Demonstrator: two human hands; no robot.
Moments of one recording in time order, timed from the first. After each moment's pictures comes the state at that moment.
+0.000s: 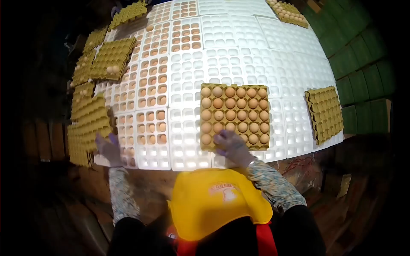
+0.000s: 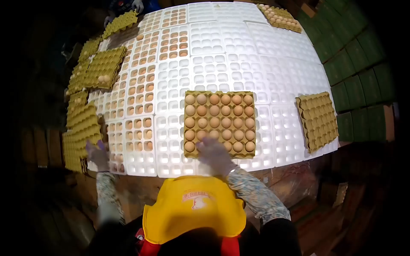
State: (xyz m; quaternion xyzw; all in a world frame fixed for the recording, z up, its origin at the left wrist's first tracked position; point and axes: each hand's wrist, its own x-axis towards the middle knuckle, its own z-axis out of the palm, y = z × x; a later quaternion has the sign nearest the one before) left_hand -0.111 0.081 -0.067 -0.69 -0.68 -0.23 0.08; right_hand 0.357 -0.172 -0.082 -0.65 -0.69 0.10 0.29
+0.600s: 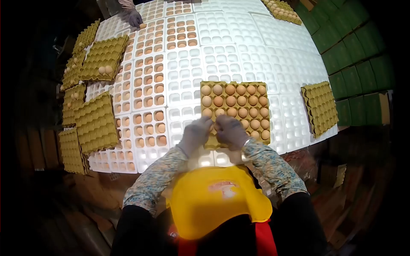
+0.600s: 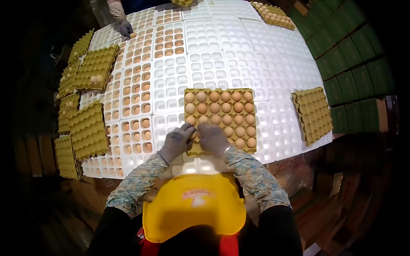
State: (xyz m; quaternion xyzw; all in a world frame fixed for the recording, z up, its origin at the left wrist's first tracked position) left_hand 0.185 -0.015 -0.090 -0.94 -0.25 -0.05 -0.24; right_hand 0.355 -0.115 -0.098 -0.74 -0.65 0.14 0.09
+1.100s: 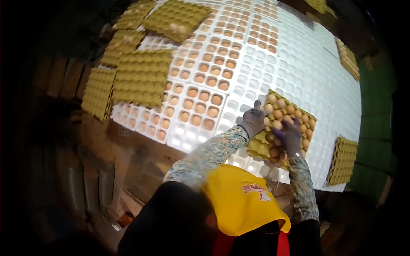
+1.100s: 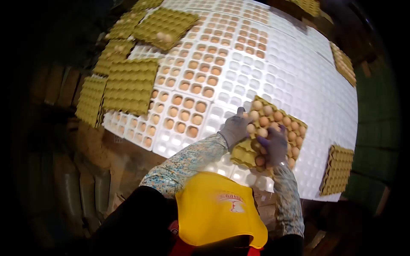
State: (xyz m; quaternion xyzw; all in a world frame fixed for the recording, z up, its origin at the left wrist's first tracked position) left_hand 0.216 0.027 -0.120 -0.84 -0.47 -0.01 -0.27; right_hand 0.383 -0.082 -0.069 -0.79 -0.57 0.14 0.16
